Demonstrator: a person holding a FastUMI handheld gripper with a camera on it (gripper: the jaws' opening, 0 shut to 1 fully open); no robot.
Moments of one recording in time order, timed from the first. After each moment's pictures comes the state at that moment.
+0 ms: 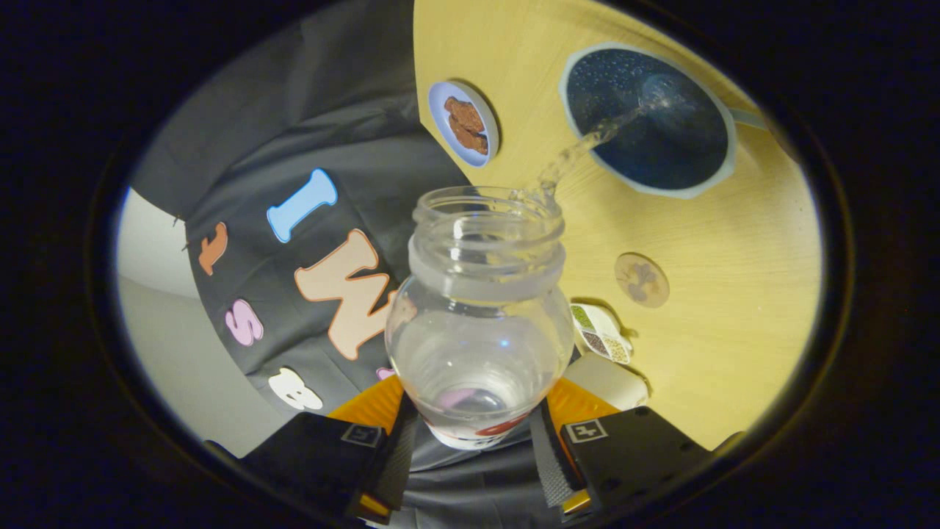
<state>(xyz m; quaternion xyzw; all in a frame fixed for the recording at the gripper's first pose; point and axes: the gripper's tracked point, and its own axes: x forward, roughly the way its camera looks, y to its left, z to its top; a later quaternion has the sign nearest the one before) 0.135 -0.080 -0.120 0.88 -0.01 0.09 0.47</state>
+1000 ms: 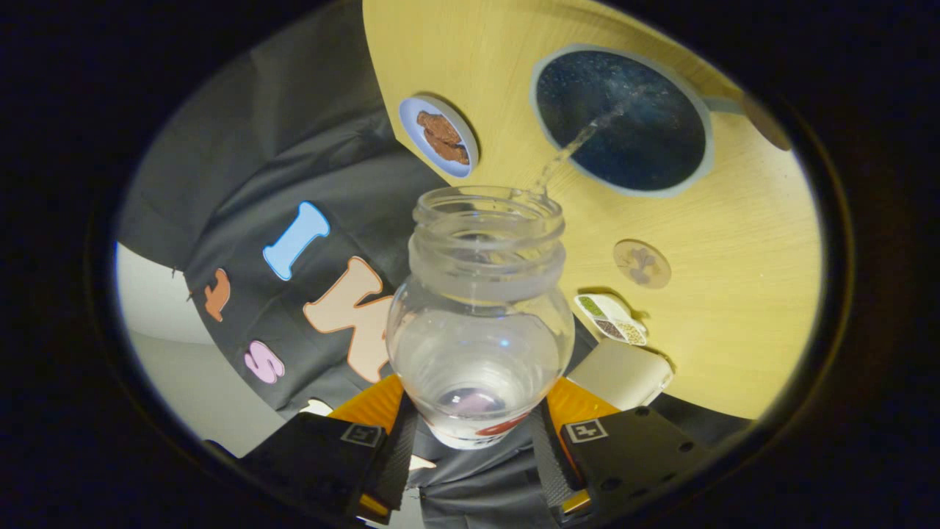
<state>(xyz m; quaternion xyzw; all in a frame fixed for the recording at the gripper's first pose) 0.128 -0.098 -0.119 0.92 0.00 0.08 0.39</state>
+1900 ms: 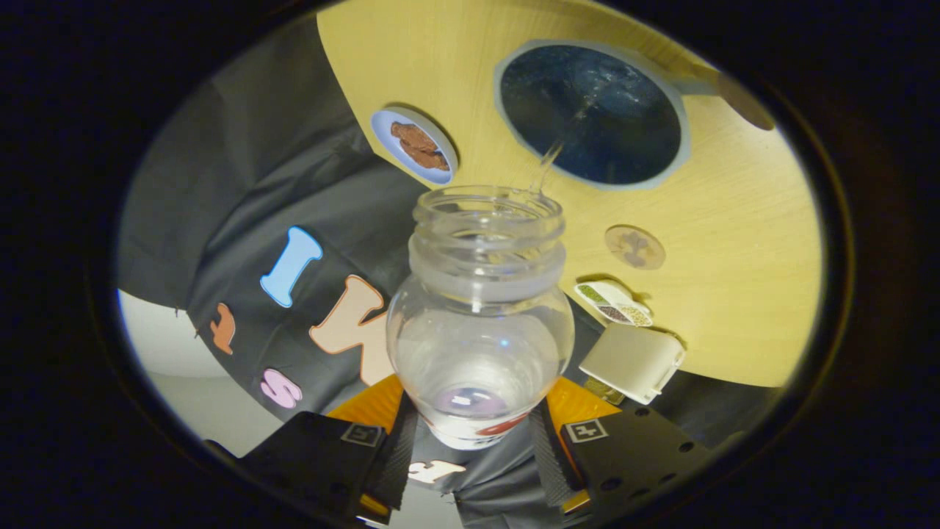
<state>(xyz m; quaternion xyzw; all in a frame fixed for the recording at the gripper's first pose) 0.125 -0.102 -0.123 0.94 0.01 0.07 0.33</state>
